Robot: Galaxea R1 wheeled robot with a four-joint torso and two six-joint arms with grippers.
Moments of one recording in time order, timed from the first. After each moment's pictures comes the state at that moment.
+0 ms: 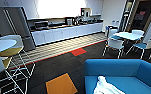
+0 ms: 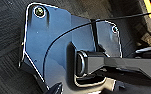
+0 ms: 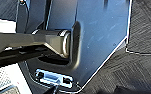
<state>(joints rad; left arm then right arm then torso) 1.48 2.80 -2.52 1.30 -0.27 -1.26 -1.57 2.82 -2.45 -0.38 0.04 0.35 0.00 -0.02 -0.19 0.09</state>
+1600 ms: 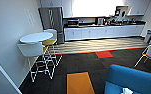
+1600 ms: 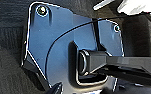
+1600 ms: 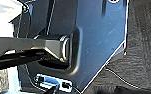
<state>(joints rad) 1.48 2.79 -2.52 1.29 -0.26 -1.26 -1.59 2.79 -2.45 -0.40 0.12 0.36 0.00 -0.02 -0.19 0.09</state>
